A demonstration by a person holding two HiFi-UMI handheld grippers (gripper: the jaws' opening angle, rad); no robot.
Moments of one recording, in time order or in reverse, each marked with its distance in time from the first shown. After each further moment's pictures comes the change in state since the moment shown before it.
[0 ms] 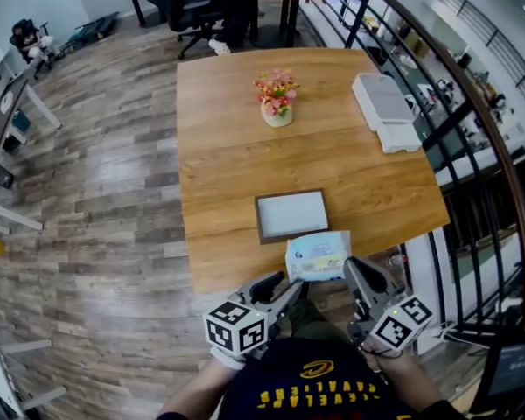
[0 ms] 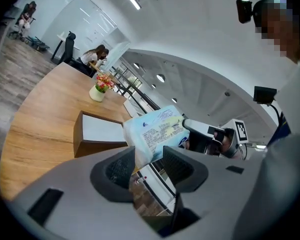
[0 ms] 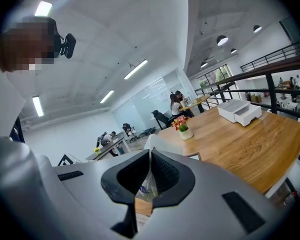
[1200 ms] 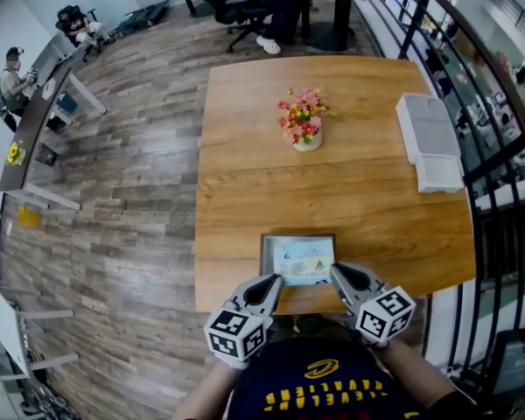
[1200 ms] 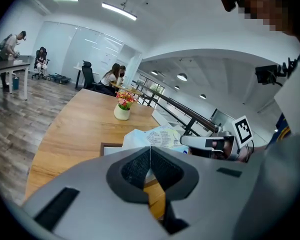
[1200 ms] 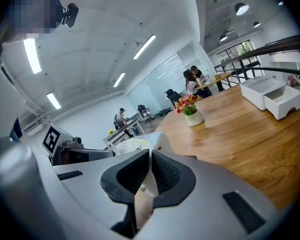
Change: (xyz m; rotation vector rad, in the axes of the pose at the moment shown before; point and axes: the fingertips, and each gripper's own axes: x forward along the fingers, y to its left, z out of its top) left arm 0.051 0.077 0.065 0.105 -0.077 0.409; right arm 0.119 -0.100 -0.029 -0.048 0.243 0.222
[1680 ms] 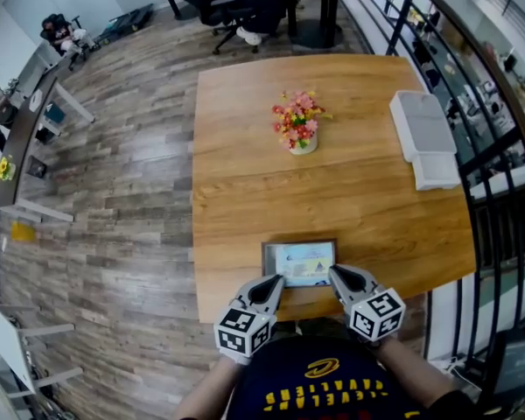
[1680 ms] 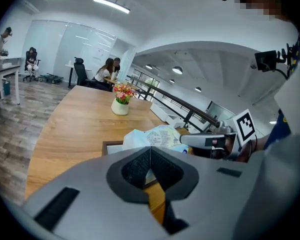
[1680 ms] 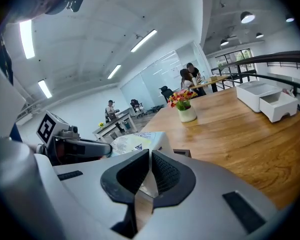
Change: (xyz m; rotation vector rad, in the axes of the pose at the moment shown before) left arm 0.025 0.024 -0.016 0.062 0.073 -0.040; right arm 0.021 -0.018 -0.027 -0.053 0.053 -0.112
